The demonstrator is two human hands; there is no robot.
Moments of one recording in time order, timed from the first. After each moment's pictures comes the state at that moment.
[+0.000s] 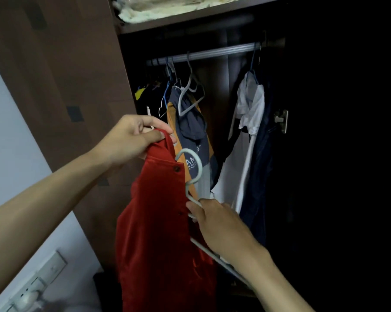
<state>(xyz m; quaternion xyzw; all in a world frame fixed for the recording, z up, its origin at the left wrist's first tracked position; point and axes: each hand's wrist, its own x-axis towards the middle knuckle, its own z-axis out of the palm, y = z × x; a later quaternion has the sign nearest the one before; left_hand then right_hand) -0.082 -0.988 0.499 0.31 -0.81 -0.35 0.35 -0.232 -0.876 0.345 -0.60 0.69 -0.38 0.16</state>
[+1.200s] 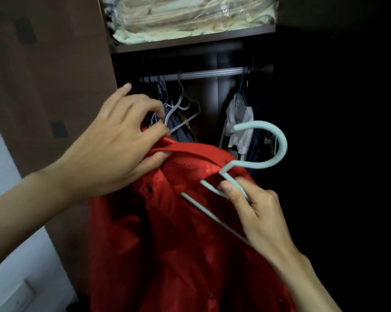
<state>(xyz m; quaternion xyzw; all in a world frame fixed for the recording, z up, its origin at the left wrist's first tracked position) -0.067 -0.967 0.533 0.18 -0.87 0.38 0.24 -0.297 -0.852 0.390 -0.59 0.55 -0.59 -0.06</state>
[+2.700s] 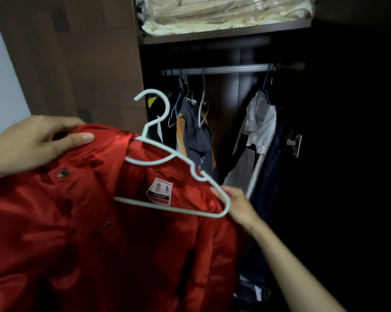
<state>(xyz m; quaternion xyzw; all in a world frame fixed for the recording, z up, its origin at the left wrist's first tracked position) 0.066 -1.030 0.528 0.36 -0.86 0.03 0.35 -0.315 -0.988 0.319 -0.51 0.55 -0.59 0.29</state>
